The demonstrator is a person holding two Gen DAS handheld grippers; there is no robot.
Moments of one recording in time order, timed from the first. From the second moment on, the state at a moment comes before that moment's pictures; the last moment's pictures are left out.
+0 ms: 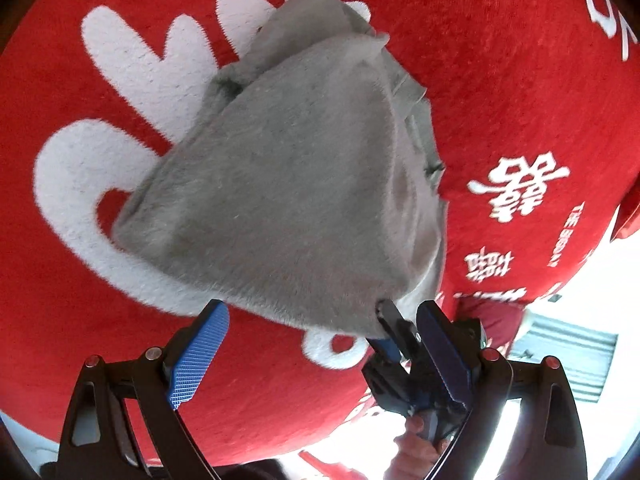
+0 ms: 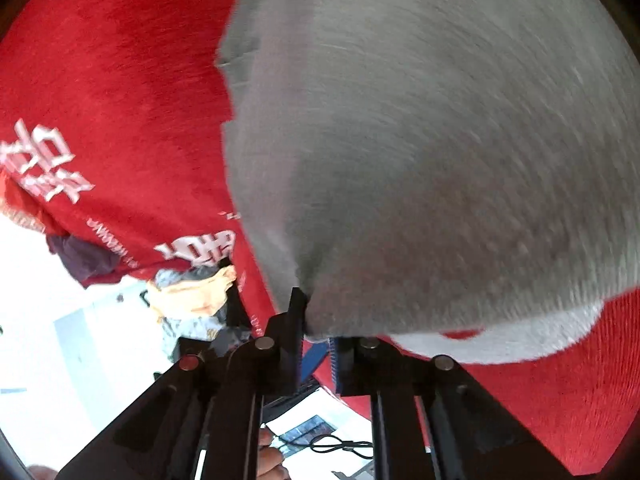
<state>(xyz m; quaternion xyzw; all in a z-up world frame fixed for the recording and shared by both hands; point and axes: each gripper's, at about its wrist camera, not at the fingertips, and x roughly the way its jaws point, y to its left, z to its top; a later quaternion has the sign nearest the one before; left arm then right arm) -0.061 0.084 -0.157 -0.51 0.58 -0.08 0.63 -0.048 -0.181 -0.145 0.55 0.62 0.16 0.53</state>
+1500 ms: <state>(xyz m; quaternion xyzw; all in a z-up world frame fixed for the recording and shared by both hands) -0.044 -0.033 -0.097 0.19 0.47 -0.10 0.86 0.164 0.037 -0.089 -0.02 0.81 0.35 0.47</state>
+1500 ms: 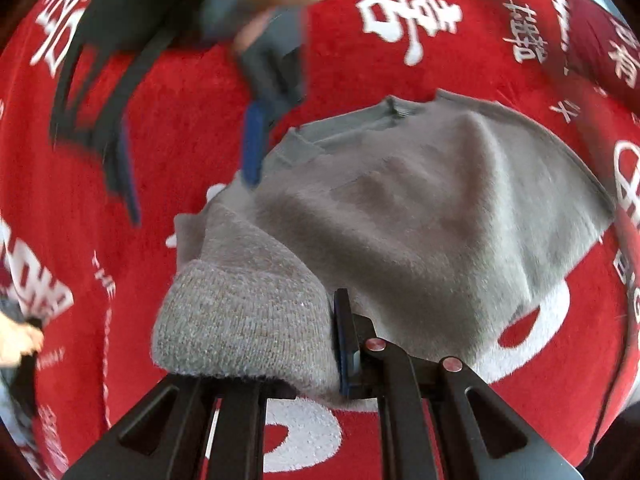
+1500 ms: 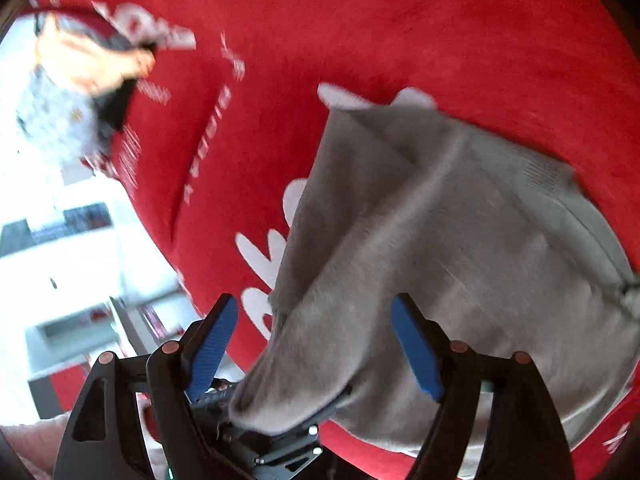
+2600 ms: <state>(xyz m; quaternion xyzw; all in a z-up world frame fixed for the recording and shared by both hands) -0.057 -0.137 0.001 0.23 0.36 -0.23 0.87 0.158 -0.149 -0.008 0.20 0.67 0.36 0.62</state>
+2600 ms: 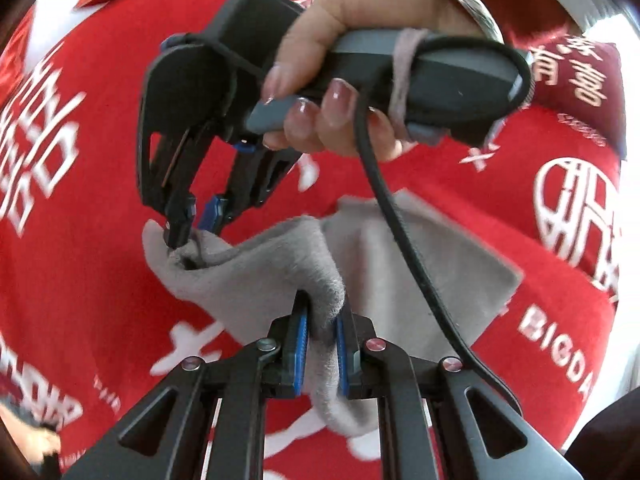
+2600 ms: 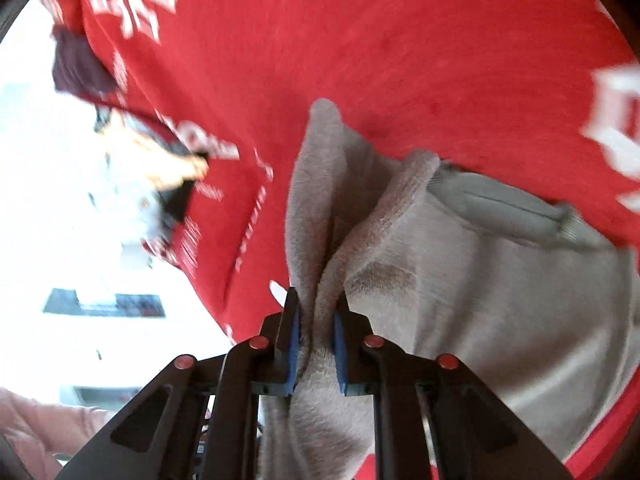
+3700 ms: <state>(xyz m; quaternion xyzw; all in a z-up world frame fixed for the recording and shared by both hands) -0.060 -0.248 -0.048 0.24 0.42 -0.37 0.79 0.111 -0.341 -0.087 0.39 0.59 0.29 0.64</state>
